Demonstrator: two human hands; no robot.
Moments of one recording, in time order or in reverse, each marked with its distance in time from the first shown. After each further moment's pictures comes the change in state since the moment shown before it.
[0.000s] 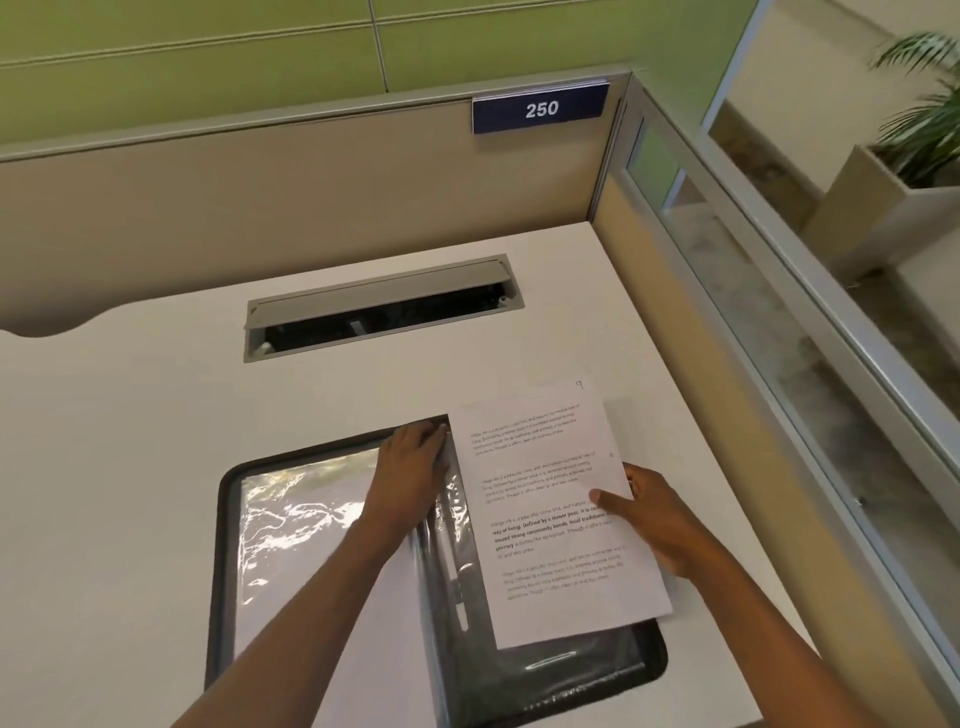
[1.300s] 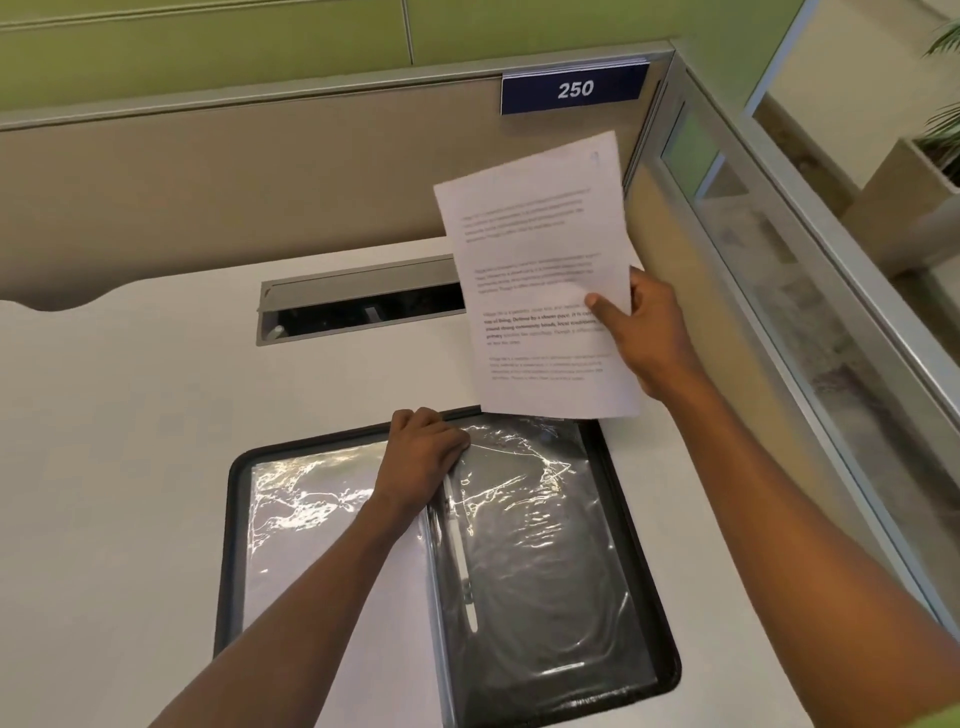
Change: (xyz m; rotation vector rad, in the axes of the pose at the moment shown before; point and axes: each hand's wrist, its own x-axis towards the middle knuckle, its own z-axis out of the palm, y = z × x) left_hand 0.017 -0.016 0.008 -0.046 0.210 0.178; right_hand 0.083 -0.179 0.021 -0.147 0.260 -0.599
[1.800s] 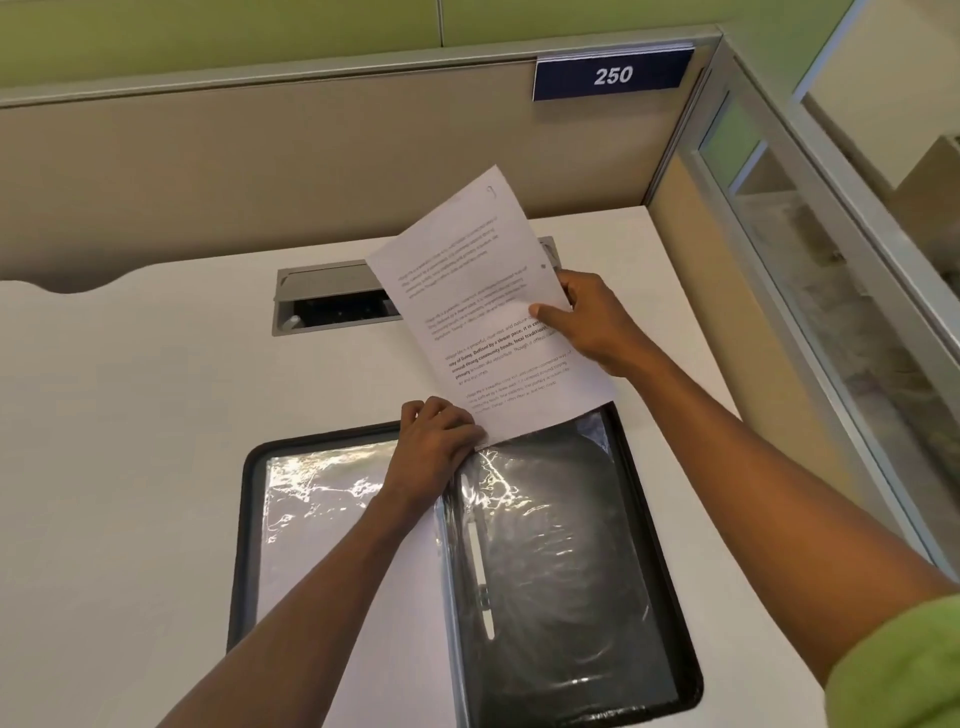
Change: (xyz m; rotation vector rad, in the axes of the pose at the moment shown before) left_hand 0.006 -0.011 -0.008 -0.064 0.029 0.035; right_hand 0.044 0.011 0.071 -0.185 -0.350 0.042
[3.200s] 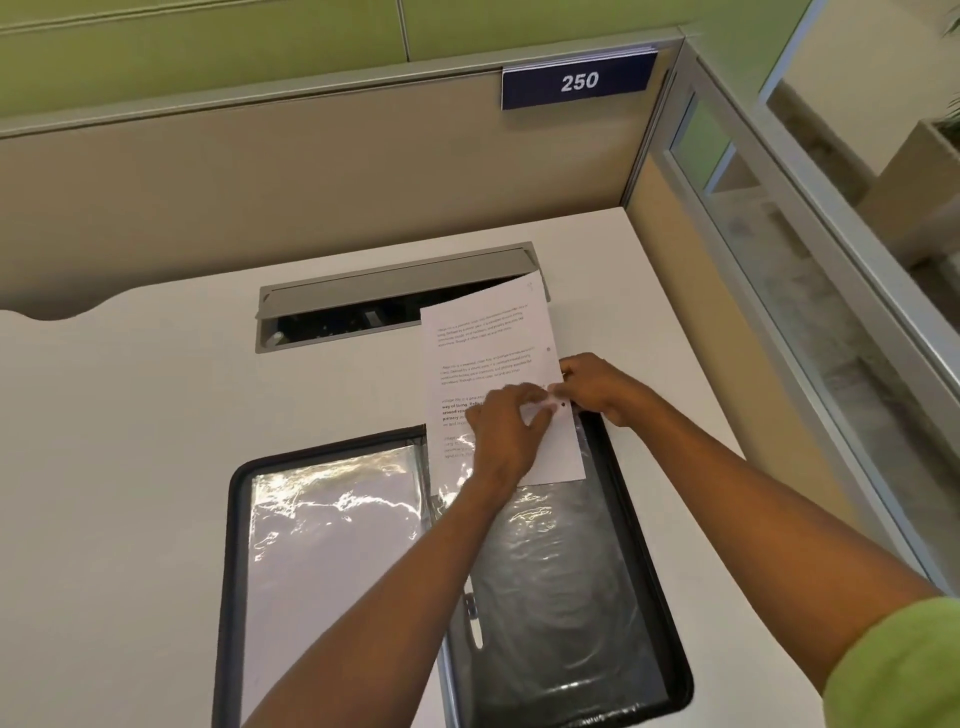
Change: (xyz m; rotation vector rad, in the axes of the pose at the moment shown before) left_hand 0.077 0.103 0.047 -0.475 -0.010 -0.530; right_hand -0.019 0.094 0.000 0.024 -0.174 0.484
